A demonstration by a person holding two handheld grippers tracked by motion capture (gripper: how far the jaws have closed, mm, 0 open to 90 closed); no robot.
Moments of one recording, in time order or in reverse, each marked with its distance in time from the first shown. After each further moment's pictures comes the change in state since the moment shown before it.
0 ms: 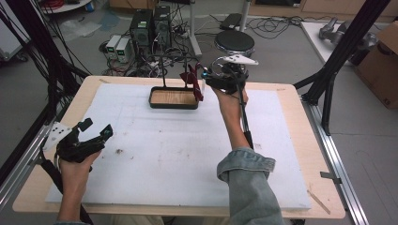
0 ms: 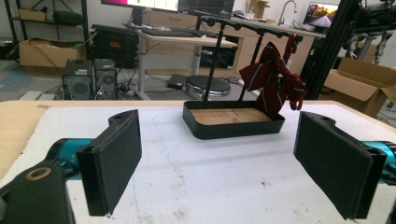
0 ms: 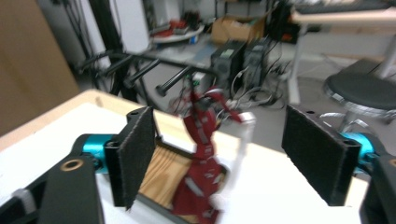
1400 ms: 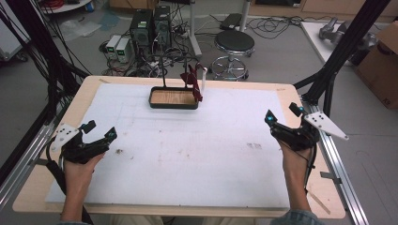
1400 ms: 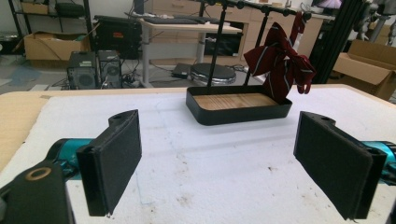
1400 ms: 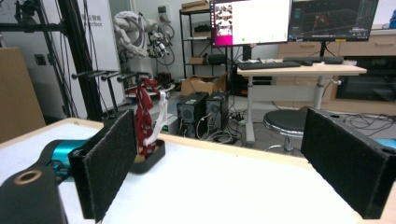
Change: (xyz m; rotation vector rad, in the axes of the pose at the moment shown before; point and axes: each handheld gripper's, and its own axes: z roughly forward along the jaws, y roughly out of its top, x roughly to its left) left arm -0.004 -0.009 0.006 0.055 0.021 0.039; right arm -0.069 -0.099 -0.199 -0.253 -0.096 0.012
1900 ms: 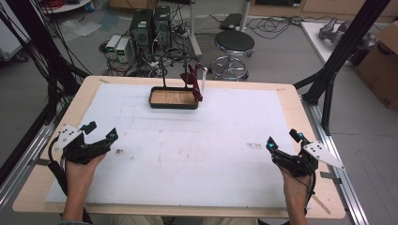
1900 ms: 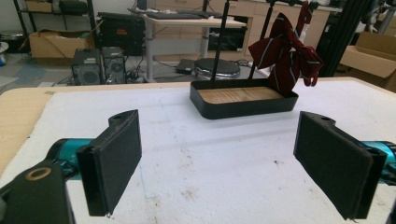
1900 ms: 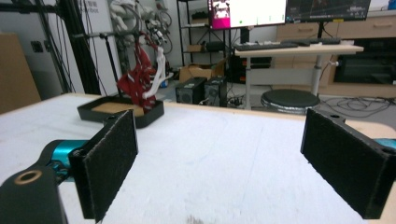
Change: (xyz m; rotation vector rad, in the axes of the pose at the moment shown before) left arm -0.001 -0.005 0.003 0.019 0.016 0.017; right arm -0.004 -0.066 -0.036 0.037 -0.012 0.016
